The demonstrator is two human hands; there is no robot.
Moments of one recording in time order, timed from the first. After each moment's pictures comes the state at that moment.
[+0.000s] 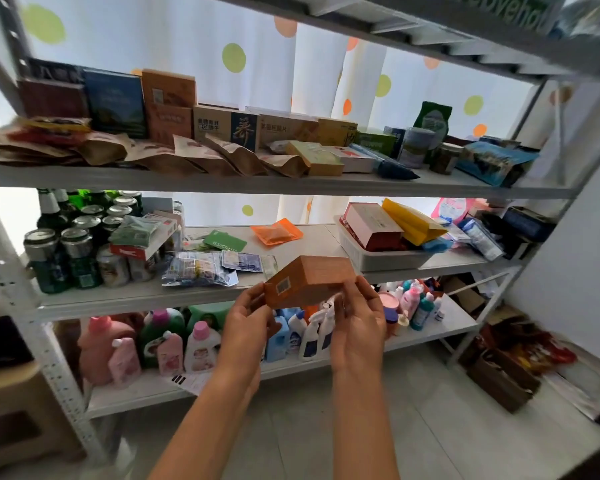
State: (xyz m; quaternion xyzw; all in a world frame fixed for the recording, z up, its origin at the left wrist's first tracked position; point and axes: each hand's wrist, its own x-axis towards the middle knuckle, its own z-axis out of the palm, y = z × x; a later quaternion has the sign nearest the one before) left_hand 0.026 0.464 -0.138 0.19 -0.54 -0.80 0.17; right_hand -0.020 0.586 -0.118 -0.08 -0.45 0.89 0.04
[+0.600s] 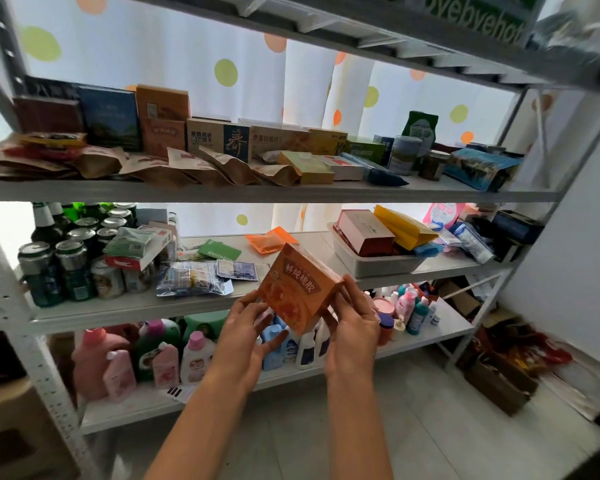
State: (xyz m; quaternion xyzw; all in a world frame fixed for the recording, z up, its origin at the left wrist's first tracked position) left_hand 0.025 0.465 -0.132 0.18 -0.42 -0.88 0.11; right_hand -0.009 0.588 -0.112 -0.06 -0.54 0.84 0.06
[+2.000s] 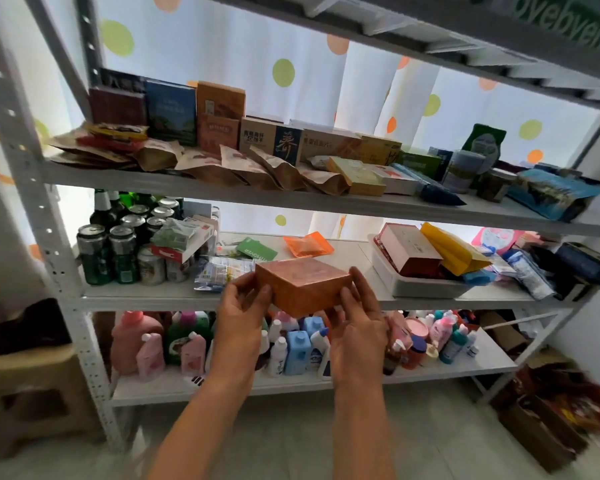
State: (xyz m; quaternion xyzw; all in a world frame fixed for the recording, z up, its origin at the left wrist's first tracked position) left_hand 0.030 0.420 -0.111 0.16 -0.52 -0.79 0.29; right_hand -0.028 0.542 -0.104 0.03 -0.52 0.85 -0.02
